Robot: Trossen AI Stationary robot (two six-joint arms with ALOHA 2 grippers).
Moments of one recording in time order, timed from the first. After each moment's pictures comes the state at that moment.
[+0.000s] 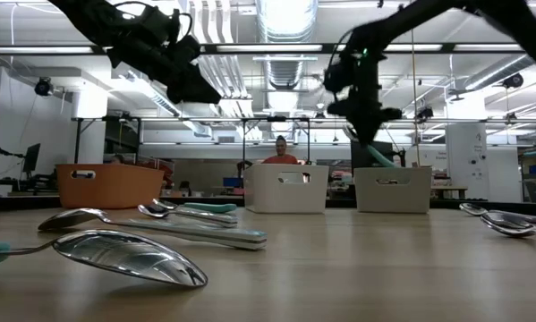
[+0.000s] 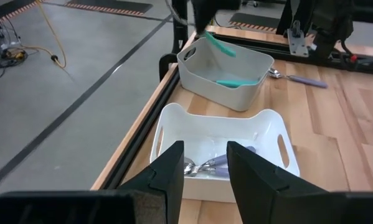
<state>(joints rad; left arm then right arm) 0.77 1.27 0.89 -0.07 0.43 0.22 -0.86 1.97 1.90 -1.36 0.00 0.21</state>
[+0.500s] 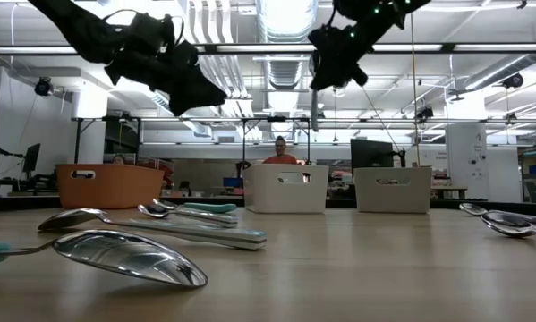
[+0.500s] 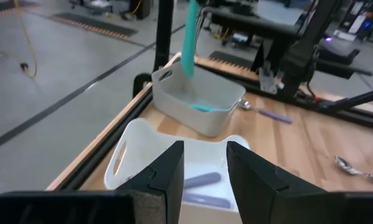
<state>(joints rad) 0.73 1.27 0.73 0.26 0.49 -0.01 -0.60 1.51 1.41 -0.46 0.00 0.11</state>
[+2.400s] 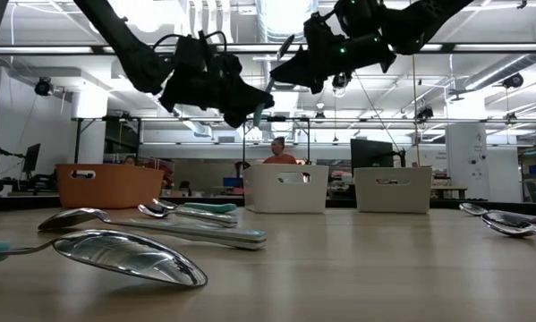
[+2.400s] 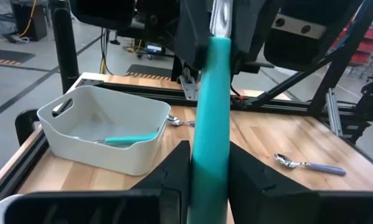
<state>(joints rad) 0.61 1.69 0.92 0.58 0.77 0.00 -0.45 1.55 1.04 0.34 -0.32 -0.13</state>
